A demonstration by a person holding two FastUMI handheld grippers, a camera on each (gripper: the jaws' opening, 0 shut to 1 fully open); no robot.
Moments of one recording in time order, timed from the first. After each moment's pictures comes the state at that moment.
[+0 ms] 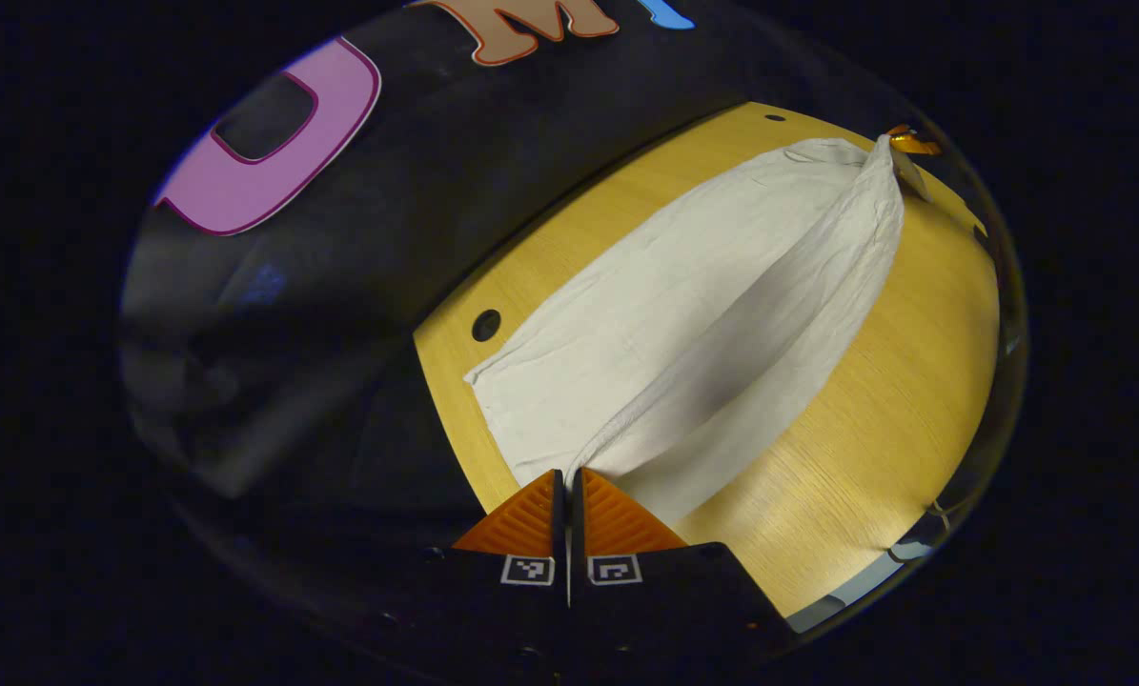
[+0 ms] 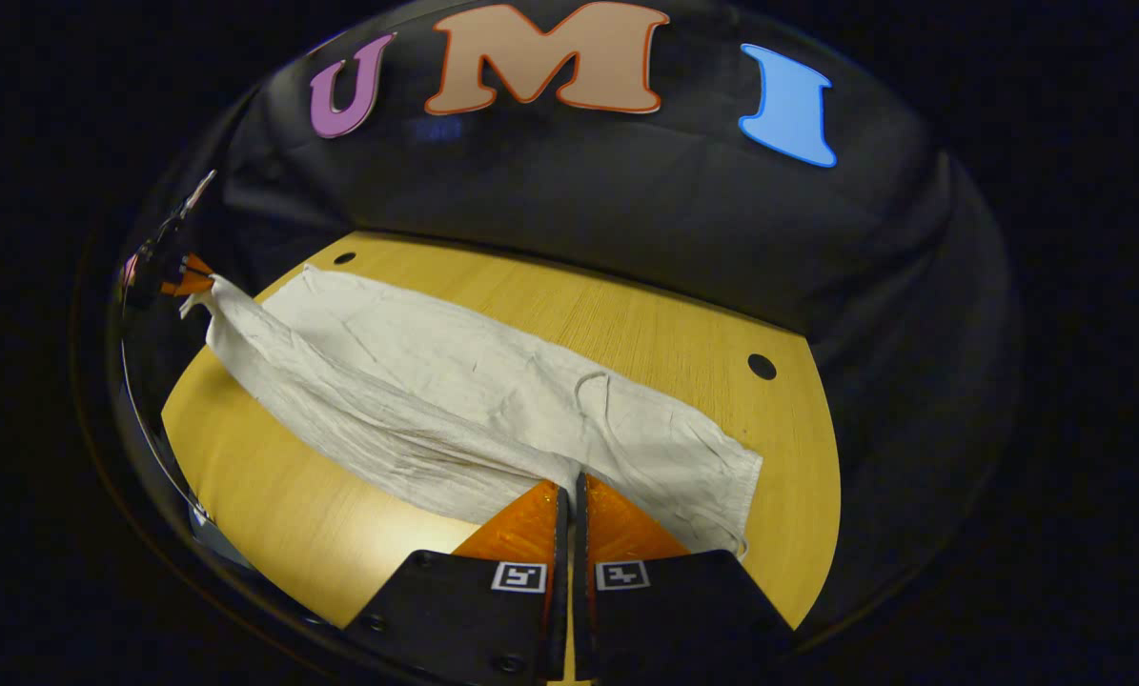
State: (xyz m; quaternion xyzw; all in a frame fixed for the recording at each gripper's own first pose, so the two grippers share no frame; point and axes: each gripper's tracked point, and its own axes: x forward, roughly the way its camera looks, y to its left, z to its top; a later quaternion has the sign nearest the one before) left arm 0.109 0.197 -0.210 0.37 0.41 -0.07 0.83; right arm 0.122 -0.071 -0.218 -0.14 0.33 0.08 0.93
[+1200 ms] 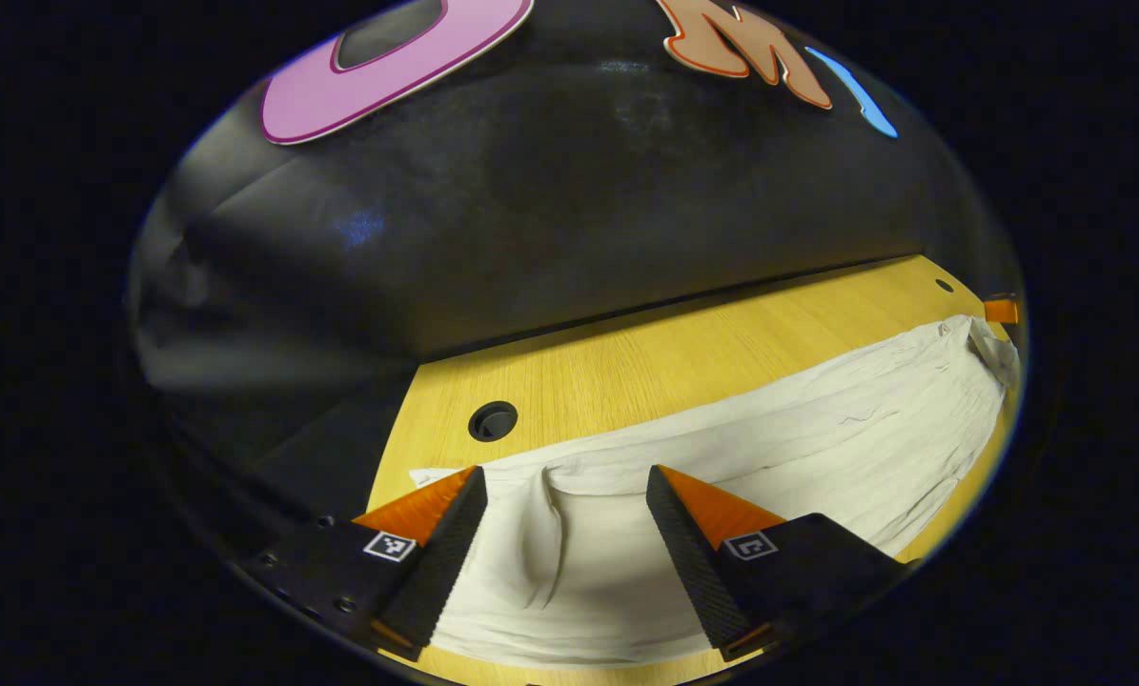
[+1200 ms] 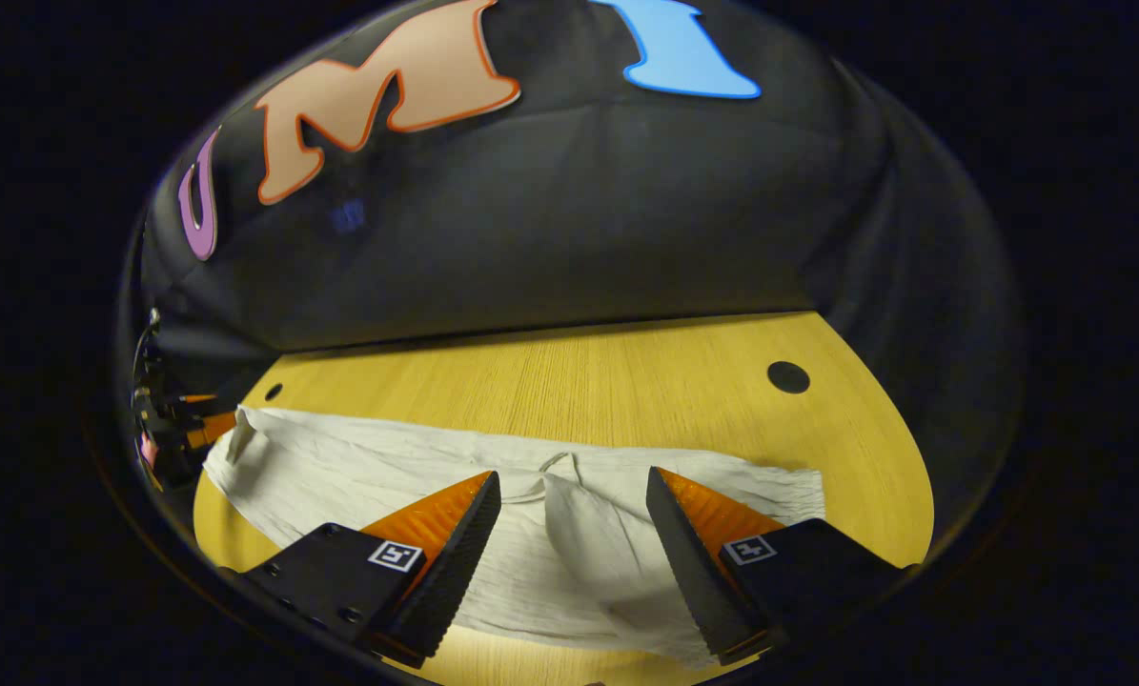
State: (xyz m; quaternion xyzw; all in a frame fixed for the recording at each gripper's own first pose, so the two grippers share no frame) left arm 0.317 0.197 -0.237 0.17 0.27 0.04 0.95; right arm 0.242 -0.090 -0.235 0.03 0.28 0.02 0.96
